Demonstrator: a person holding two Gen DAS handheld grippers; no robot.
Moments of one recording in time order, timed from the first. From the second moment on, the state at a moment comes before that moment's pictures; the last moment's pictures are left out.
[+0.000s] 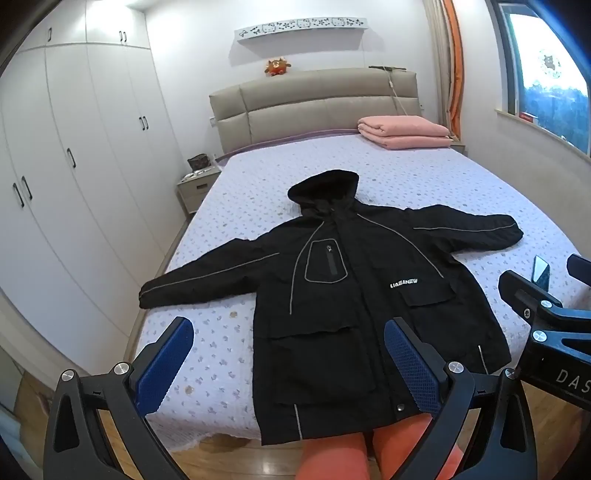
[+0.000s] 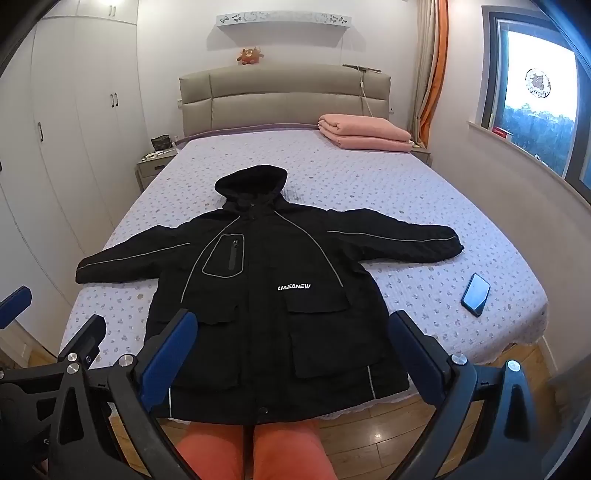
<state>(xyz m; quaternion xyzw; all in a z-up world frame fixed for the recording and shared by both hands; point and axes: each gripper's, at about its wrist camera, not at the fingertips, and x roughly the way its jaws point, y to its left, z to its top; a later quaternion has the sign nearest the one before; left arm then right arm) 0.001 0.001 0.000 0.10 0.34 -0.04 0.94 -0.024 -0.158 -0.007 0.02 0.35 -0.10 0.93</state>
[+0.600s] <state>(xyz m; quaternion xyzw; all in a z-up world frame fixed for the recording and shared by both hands) 0.002 0.004 -0.003 0.09 0.33 -0.03 0.94 -0.023 -0.159 -0.004 0.01 0.35 -0.11 0.93</state>
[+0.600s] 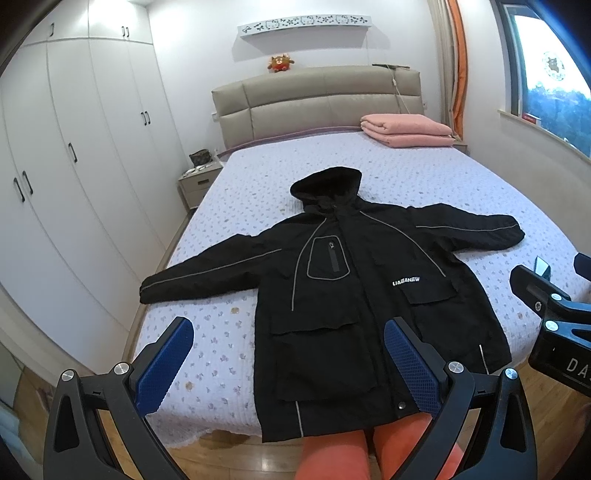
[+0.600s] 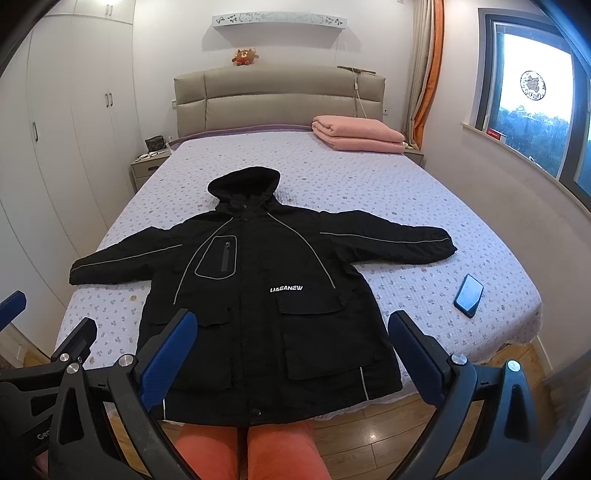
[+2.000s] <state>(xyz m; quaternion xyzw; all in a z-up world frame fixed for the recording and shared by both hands) 0.296 -0.073 -0.127 0.08 0.51 -0.13 0.85 0.236 -0.289 -0.151 0.08 0.51 -0.17 0.84</state>
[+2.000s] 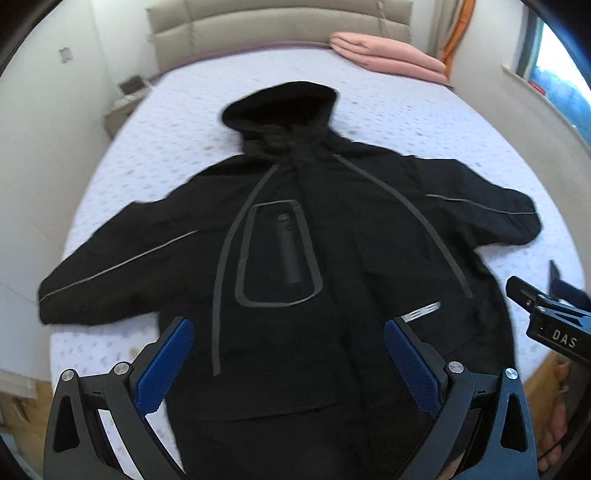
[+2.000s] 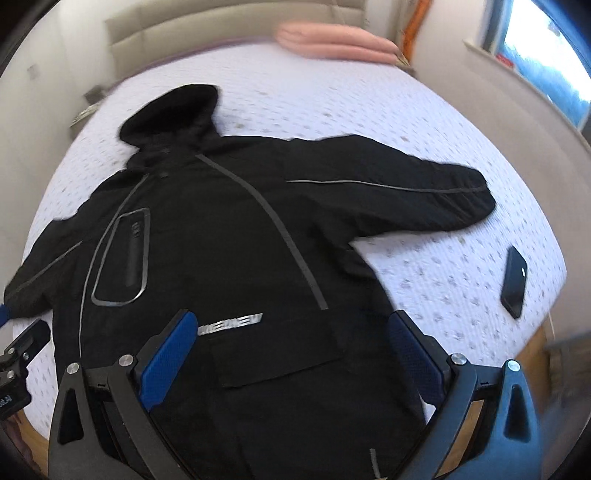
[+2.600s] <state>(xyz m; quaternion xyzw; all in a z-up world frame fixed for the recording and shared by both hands) 0.388 -0.355 -0.189 0.12 0.53 -0.19 0.82 0.274 -0.687 -0.187 0.24 0.47 -0.30 0.79</state>
